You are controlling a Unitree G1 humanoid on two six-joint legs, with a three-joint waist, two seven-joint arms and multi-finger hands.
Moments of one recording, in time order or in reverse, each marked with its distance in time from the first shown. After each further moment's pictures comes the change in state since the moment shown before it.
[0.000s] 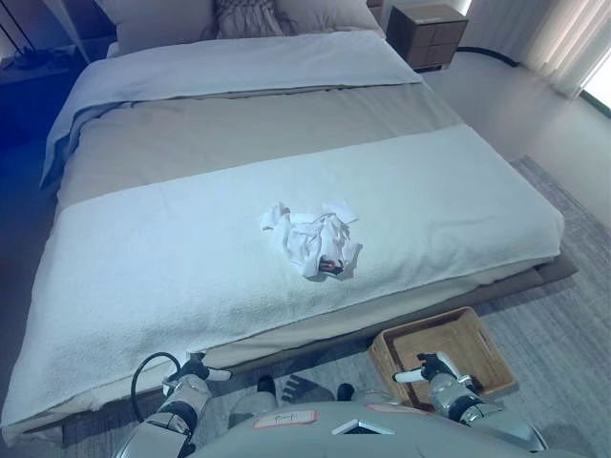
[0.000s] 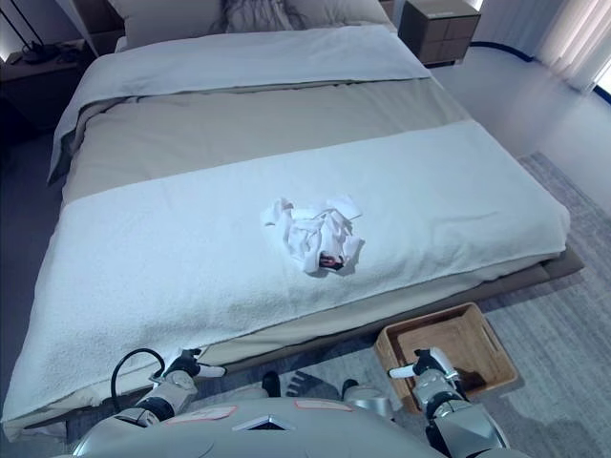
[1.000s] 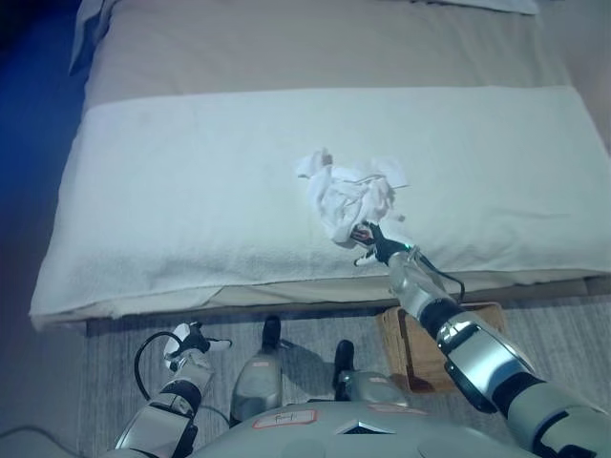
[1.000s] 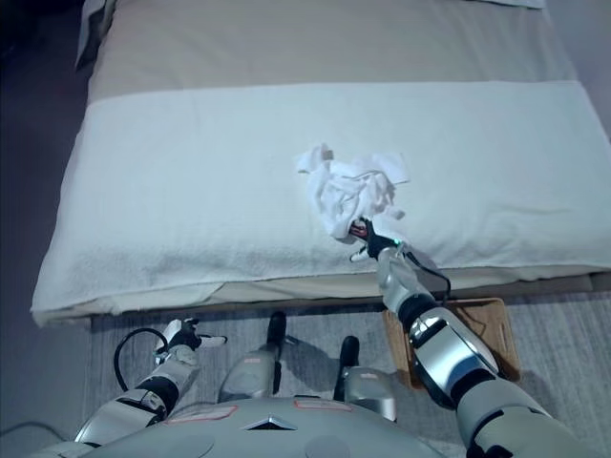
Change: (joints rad) left arm -0.079 0.003 0.000 -0.042 -0.081 -0.007 0.106; right arm -0.502 0.000 0.359 -0.246 -0.229 0.012 -0.065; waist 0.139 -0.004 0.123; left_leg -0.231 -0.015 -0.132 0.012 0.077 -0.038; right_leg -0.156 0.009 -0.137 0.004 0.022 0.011
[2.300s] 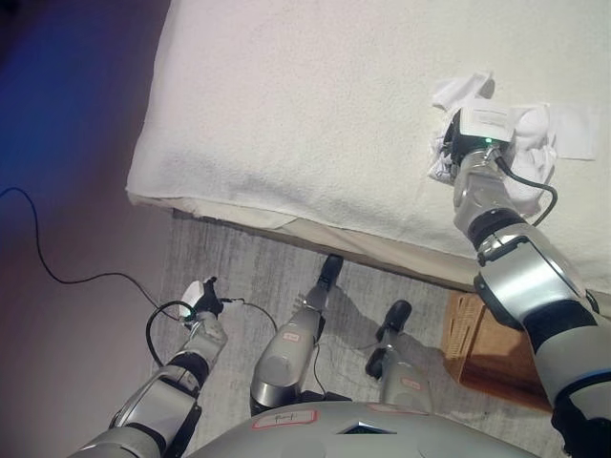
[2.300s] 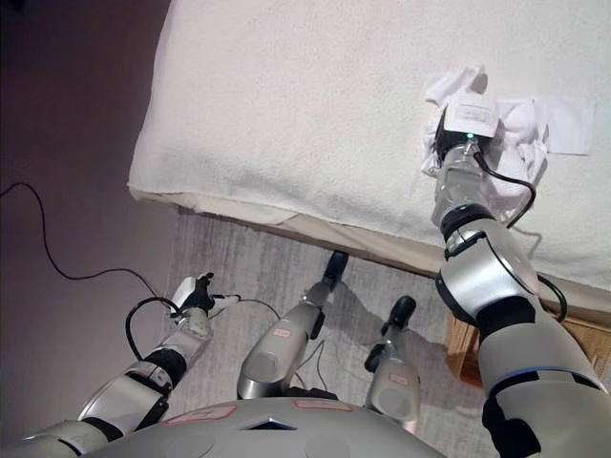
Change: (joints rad) left arm -0.124 0.012 -0.152 -0.032 -0.070 -0.083 0.058; right arm -0.438 -0.202 0.029 0.325 -0.172 0.063 -0.130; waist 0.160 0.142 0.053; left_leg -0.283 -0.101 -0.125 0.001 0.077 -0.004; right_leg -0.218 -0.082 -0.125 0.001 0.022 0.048
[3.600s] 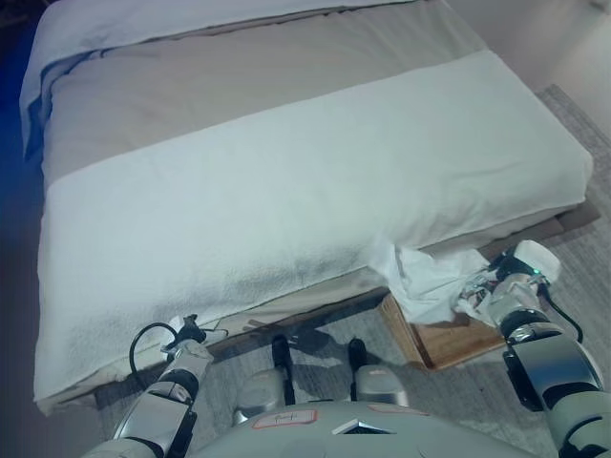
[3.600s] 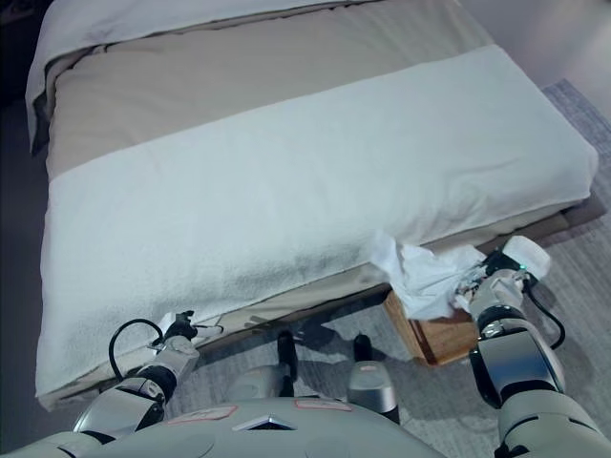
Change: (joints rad) left arm 0.061 0.001 0.171 0.076 0.043 0.081 -0.067; right arm 0.556 -0.125 -0.423 -0.086 0.141 0.036 0.022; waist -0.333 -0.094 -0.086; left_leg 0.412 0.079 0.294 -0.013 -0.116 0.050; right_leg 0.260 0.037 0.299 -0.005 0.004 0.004
